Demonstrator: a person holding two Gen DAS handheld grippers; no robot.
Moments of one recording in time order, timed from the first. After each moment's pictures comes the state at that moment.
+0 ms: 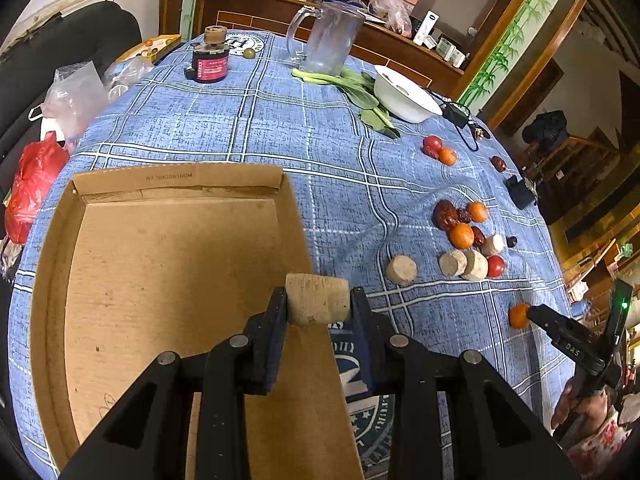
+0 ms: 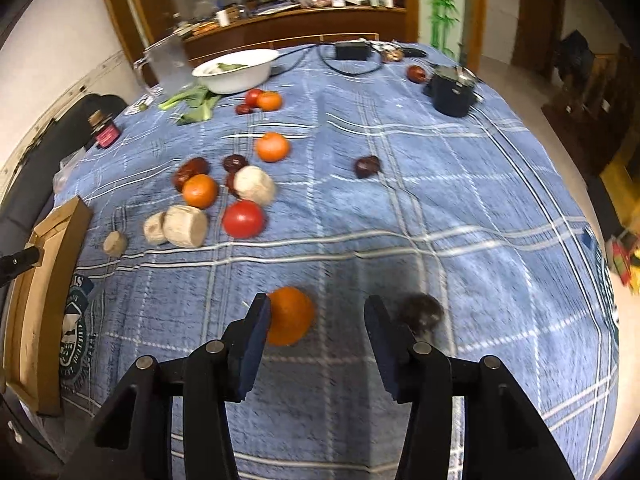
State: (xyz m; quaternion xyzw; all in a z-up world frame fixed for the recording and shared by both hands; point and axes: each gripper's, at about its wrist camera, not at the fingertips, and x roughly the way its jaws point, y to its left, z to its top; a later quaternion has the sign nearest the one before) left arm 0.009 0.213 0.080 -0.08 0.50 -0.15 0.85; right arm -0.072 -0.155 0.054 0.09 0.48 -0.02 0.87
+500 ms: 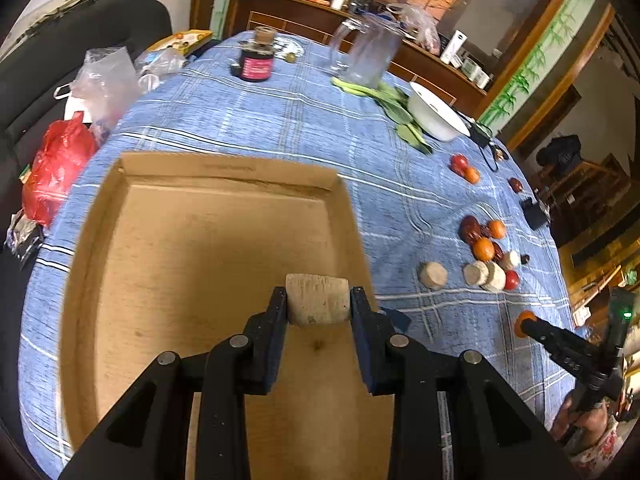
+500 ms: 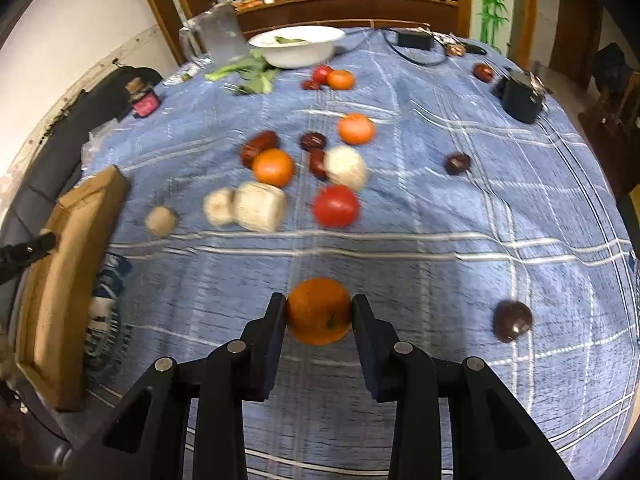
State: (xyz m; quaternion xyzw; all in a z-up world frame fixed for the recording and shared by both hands) left arm 0.004 0.259 0.082 -0.11 0.49 -0.11 0.86; right arm -0.052 -0.094 0.060 0.08 0.50 0.05 0.86
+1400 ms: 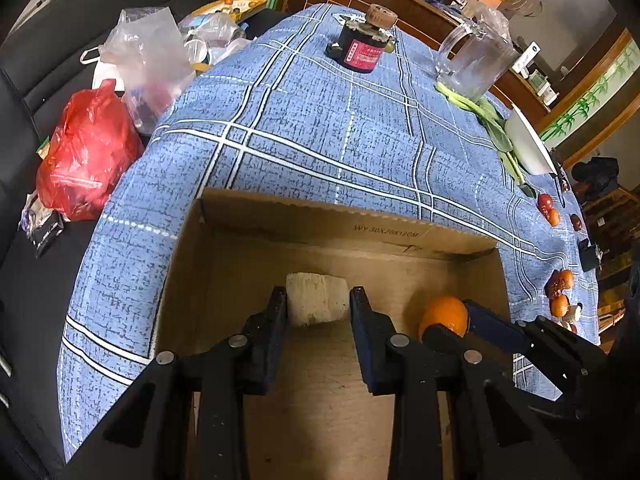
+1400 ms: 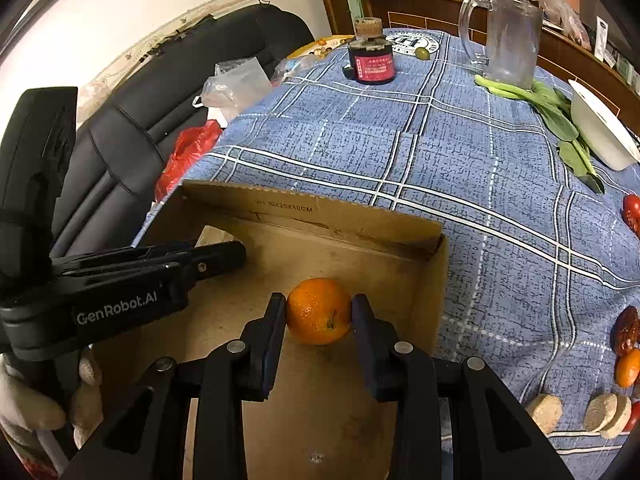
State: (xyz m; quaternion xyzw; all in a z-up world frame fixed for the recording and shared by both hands) left arm 0.092 0.339 0.036 -0.13 0.54 -0.05 0.83; right arm 0.069 0.185 0.042 0.00 0.50 0.23 0.83
